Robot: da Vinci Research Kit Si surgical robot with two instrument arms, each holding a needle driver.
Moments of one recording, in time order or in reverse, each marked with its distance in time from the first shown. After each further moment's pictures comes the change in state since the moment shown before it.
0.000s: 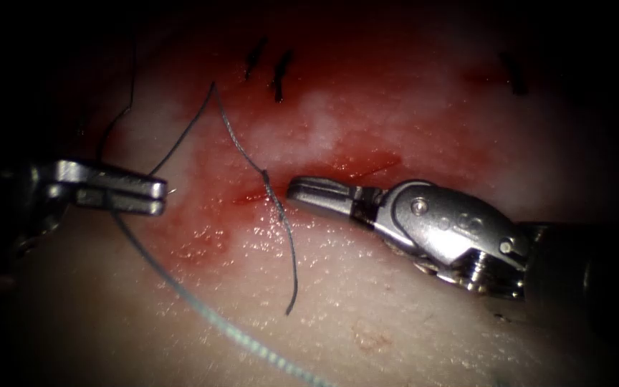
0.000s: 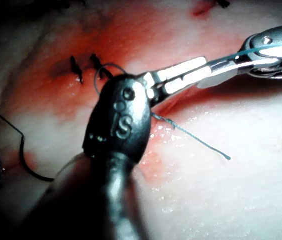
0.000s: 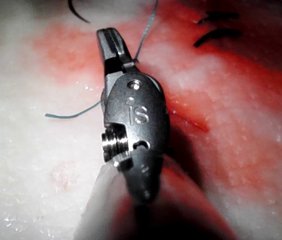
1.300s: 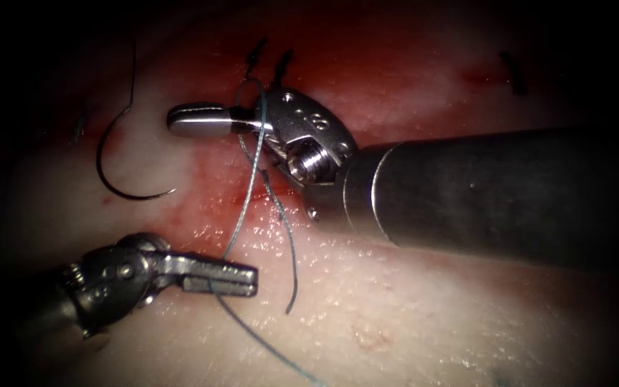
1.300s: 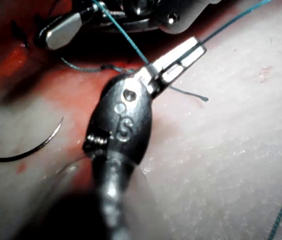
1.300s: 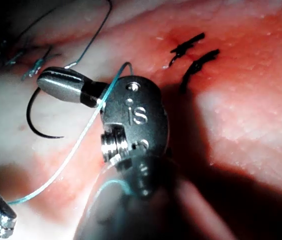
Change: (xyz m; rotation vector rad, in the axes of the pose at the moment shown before) right arm -0.002 0.006 0.011 0.452 0.348 0.281; left arm -0.010 0.004 0.003 0.014 0.086 0.084
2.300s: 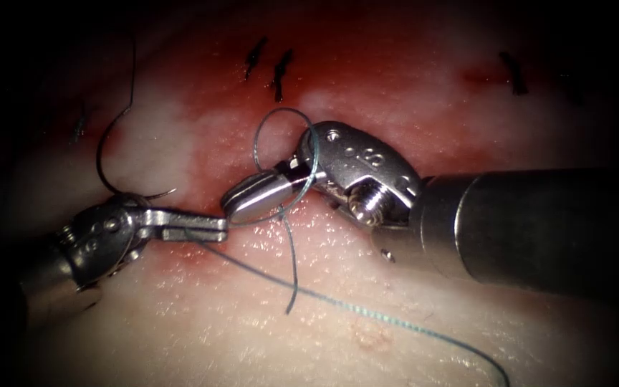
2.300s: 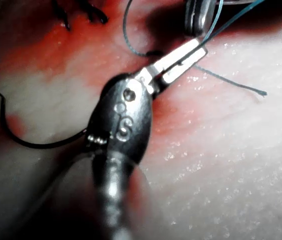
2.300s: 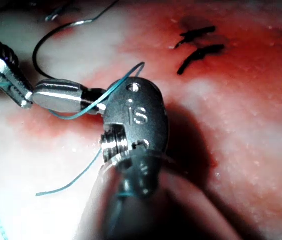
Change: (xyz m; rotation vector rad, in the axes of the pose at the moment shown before) right arm 0.001 -0.005 -0.003 0.424 -0.320 -0.053; left arm -0.004 -0.003 -0.004 0.047 -0.020 0.001
